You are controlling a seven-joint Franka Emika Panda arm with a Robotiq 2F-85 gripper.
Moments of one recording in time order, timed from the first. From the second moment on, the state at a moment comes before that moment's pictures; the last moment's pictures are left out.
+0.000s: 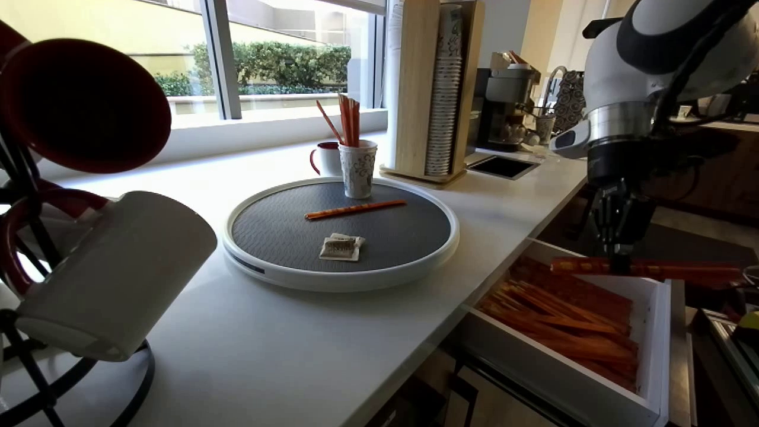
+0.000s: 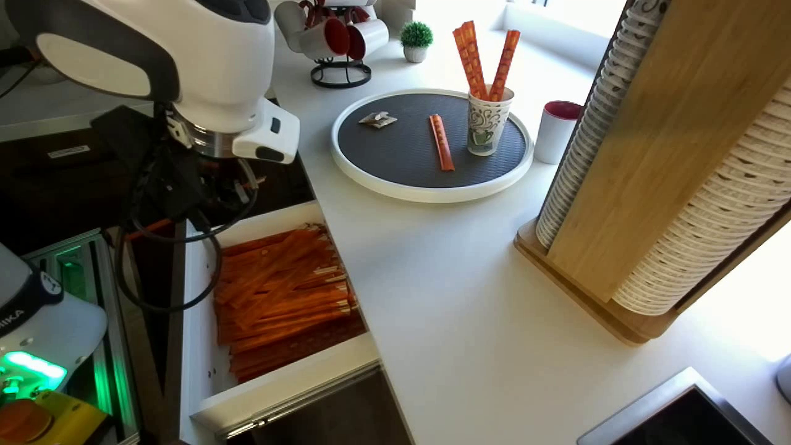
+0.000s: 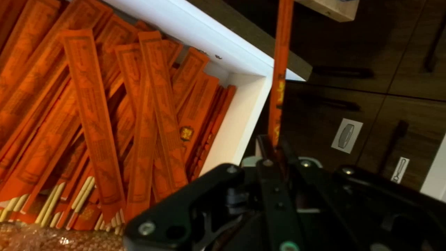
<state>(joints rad) -0.13 -0.36 -0.24 -2.74 0.34 2.02 -0.80</state>
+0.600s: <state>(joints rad) -0.10 -0.56 -0.28 -2.64 0.54 2.16 -0.79</state>
